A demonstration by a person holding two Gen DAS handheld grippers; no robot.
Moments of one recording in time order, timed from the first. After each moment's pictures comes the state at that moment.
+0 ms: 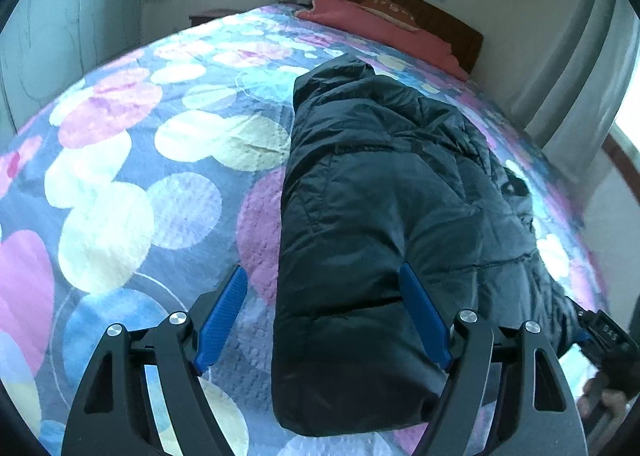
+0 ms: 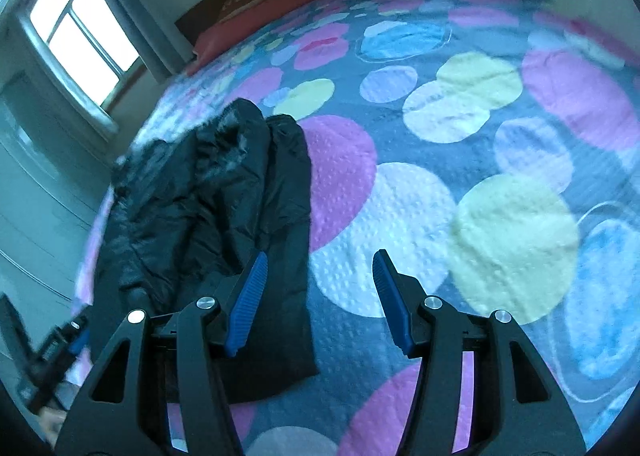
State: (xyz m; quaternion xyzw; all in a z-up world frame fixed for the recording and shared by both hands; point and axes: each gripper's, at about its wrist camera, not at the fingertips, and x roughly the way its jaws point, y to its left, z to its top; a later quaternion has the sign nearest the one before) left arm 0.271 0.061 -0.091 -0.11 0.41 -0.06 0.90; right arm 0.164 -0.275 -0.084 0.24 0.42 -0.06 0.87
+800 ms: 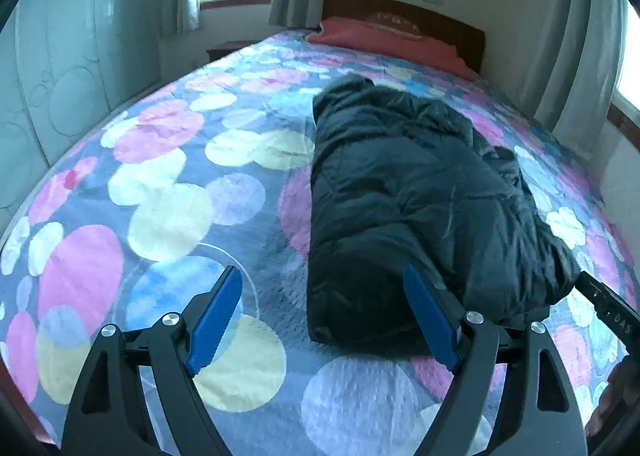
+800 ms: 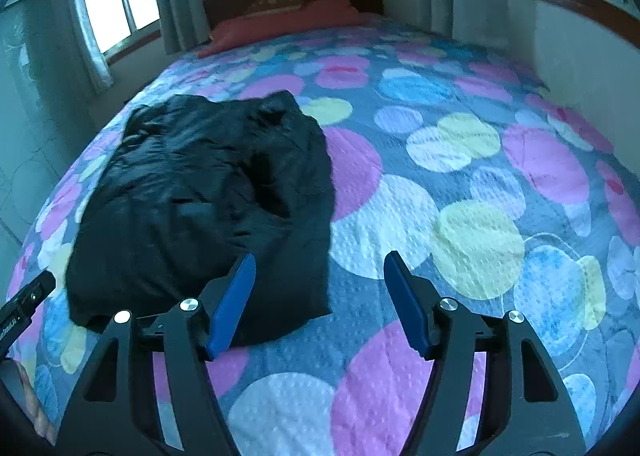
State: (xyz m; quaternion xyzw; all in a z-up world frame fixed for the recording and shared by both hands) left arm 0.197 0.055 -0.064 -0.05 0.38 -0.01 0.92; right arm 0.116 -0.205 -0.045 0.11 0.38 -0.08 0.92
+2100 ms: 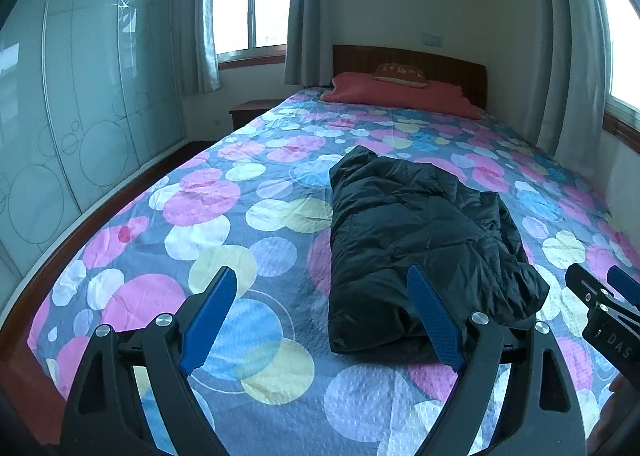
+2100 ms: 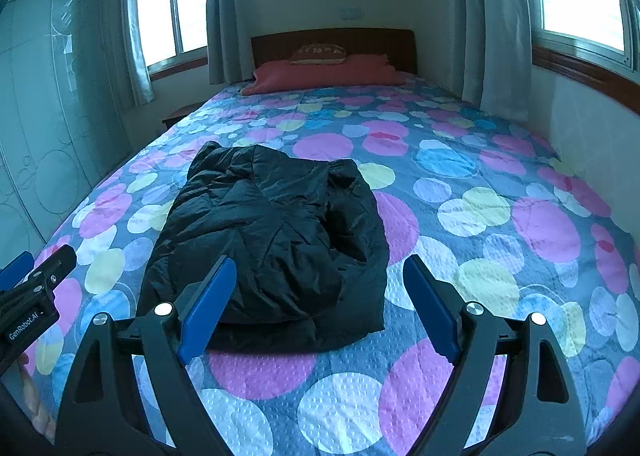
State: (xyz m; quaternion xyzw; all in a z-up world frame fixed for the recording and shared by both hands) left arm 0.144 0.045 -0.004 -0.01 0.29 0.03 0.96; right arm 0.081 -0.152 0.016 0.06 0.31 -0.04 0.95
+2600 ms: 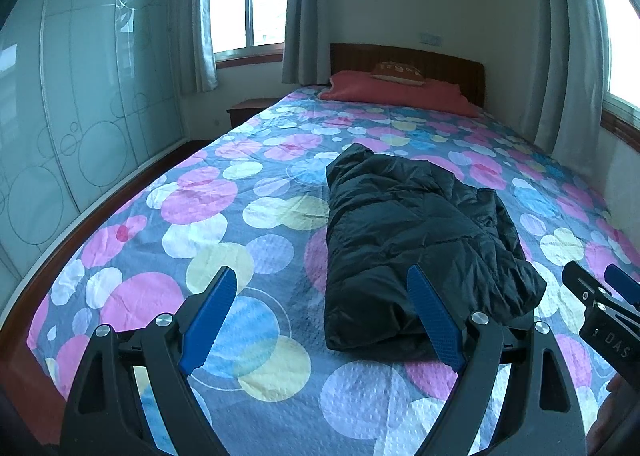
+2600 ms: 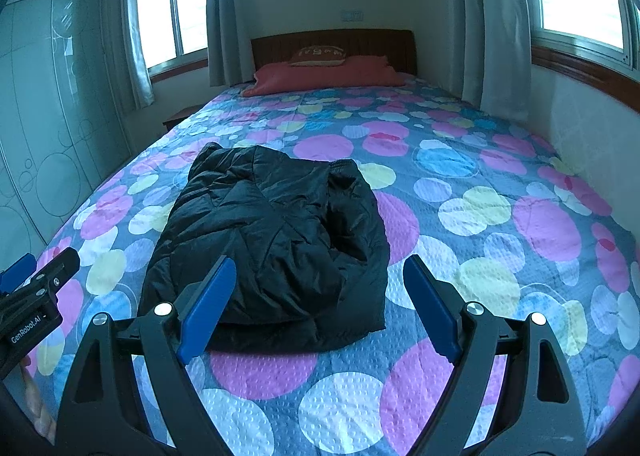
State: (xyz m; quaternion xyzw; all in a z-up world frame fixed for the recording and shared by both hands) left arm 0.142 0.041 -0.005 -0.01 0.29 0.03 0.96; right arm 0.081 -0.153 0.014 0.06 0.31 -0.04 0.95
